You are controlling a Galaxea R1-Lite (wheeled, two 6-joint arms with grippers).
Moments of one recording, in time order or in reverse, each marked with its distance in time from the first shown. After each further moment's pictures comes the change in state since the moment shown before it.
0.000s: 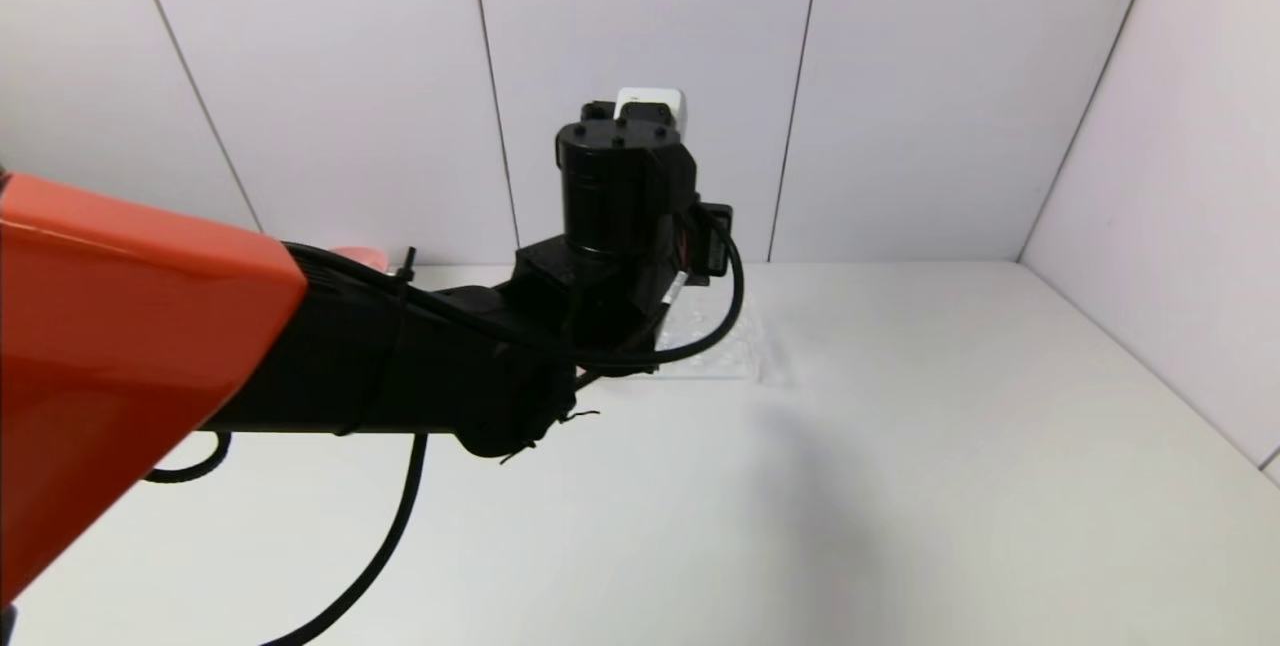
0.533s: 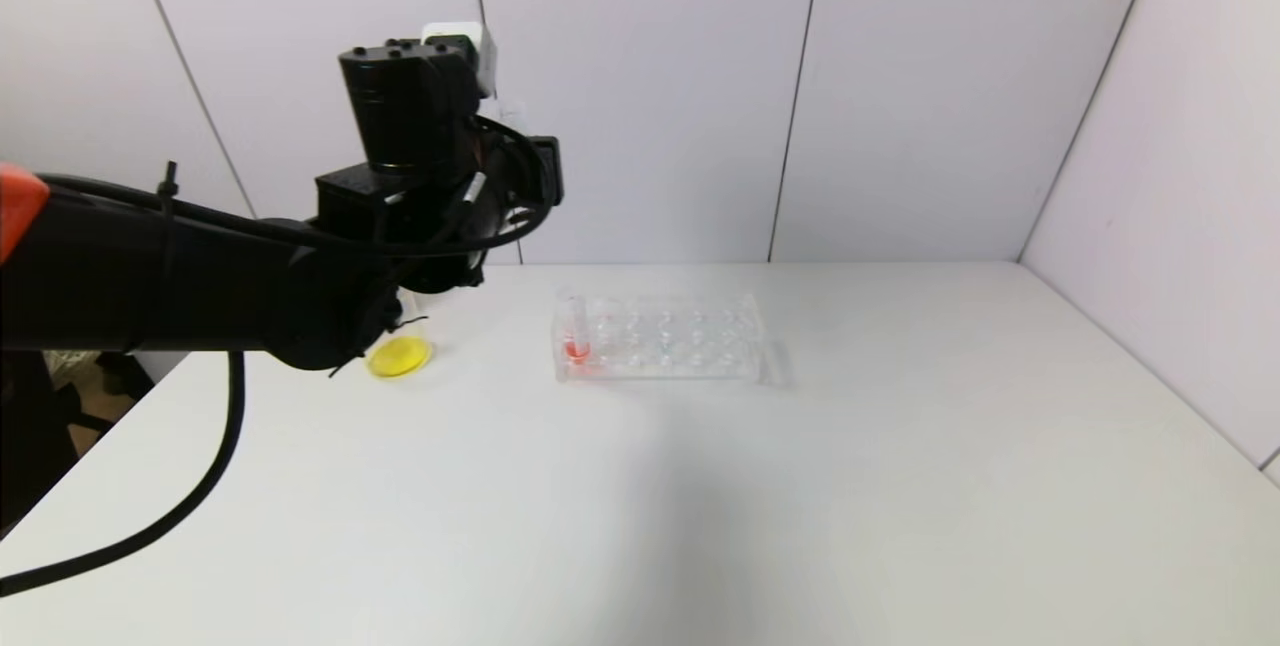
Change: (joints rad) left arm 0.272 -0.156 0.100 0.028 -0.079 0.000; right arm 0.000 0.000 0.000 0.000 0.000 0.000
